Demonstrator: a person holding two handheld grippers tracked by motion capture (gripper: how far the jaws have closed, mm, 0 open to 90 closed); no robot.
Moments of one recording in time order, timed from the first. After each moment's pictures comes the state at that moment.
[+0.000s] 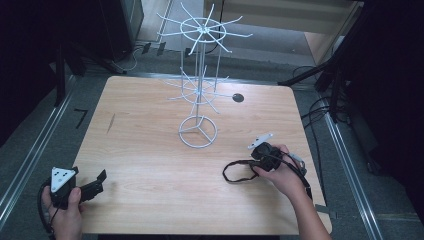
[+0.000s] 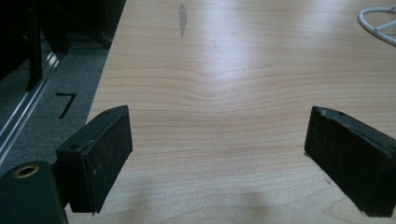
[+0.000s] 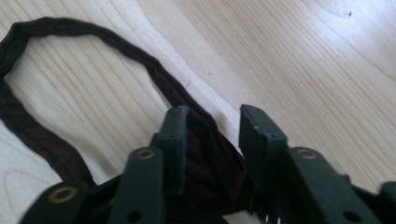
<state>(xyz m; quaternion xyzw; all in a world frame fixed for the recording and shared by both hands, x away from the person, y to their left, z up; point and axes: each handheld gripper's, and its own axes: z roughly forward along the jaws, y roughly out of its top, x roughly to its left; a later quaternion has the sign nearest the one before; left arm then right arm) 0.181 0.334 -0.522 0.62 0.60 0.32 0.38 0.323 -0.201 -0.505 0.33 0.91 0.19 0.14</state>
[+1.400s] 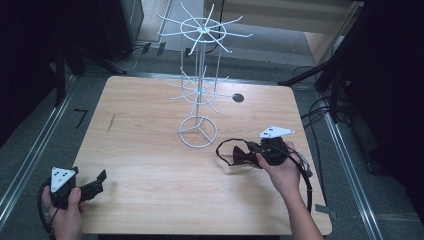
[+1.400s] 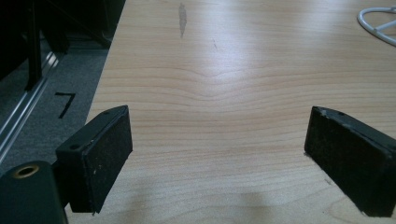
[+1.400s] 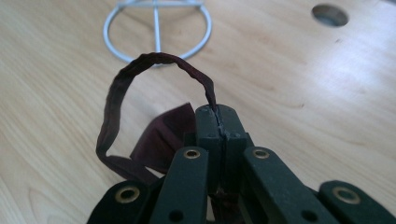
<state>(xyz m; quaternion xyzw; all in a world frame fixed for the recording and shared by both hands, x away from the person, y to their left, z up) 0.181 0.334 -0.522 0.62 0.60 0.32 0.38 0.315 -0.212 -0.464 0.38 0.82 0.39 0.16</state>
